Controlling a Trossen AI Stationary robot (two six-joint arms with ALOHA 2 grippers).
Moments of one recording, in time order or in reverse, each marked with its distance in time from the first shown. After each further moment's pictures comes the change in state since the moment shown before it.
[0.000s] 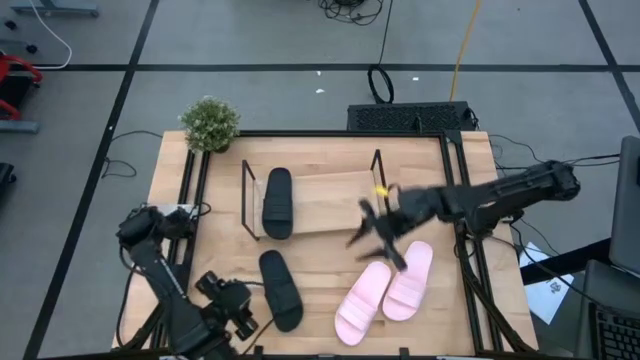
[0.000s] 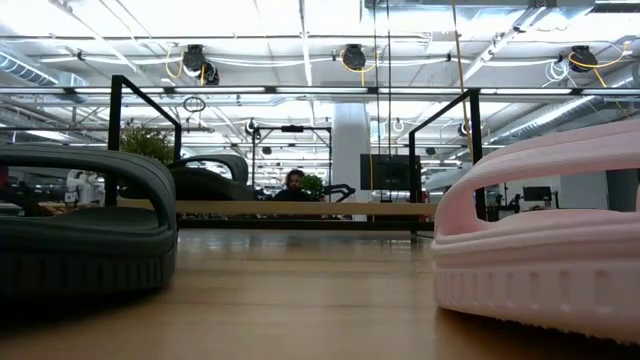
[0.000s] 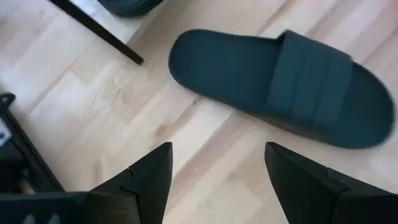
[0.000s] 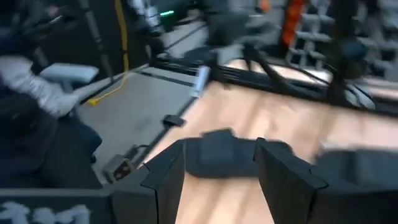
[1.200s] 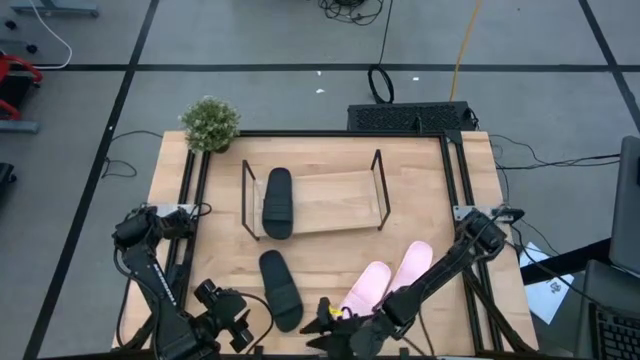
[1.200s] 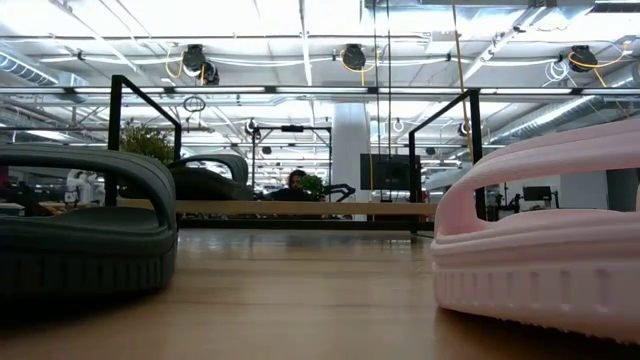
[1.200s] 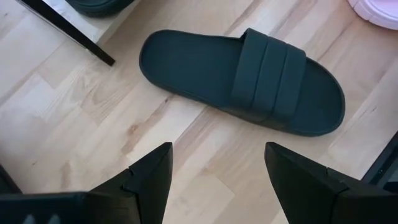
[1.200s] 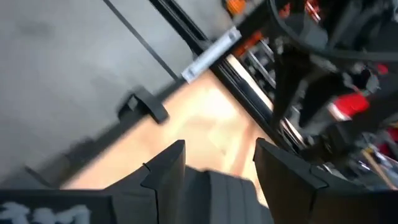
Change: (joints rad) left arm -0.064 0.000 -0.003 0.069 -0.059 -0.018; right arm 0.462 0.848 0.507 0.248 0.780 -0.503
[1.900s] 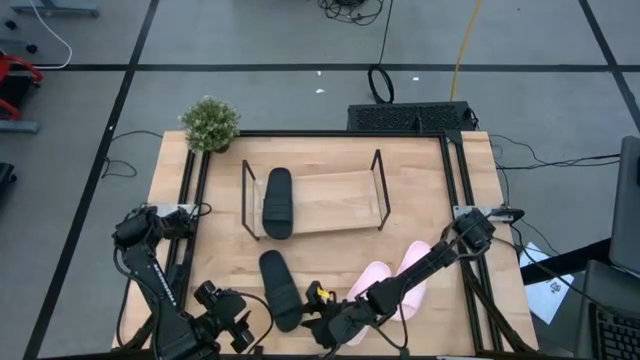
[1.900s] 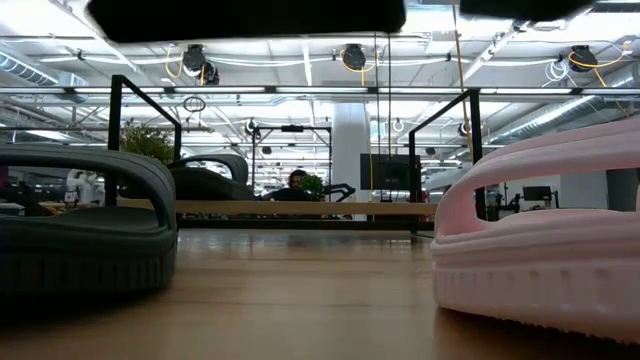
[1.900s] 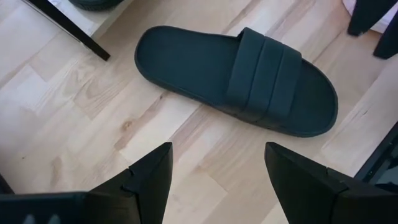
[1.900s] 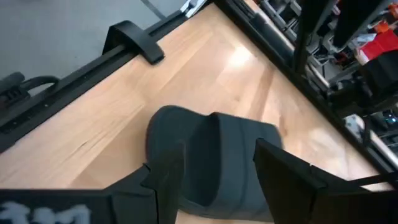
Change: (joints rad) left arm 0.000 0.000 0.000 0.018 0.002 -0.027; right arm -0.096 0.073 0.009 -0.095 -0.063 0.142
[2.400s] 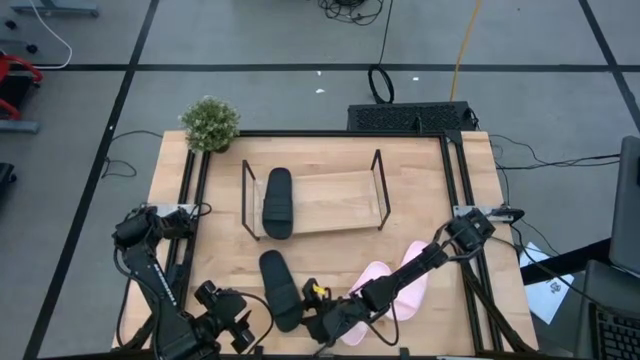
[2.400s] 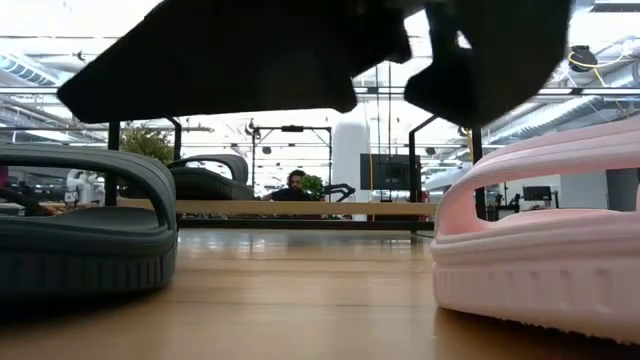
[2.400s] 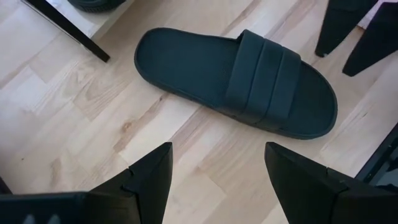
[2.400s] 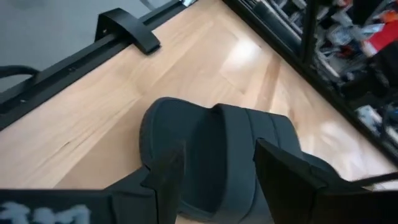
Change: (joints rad) left arm 0.007 0.000 0.000 0.001 -0.006 -0.001; right arm -0.031 0.047 -0.001 0.057 -0.042 0.020
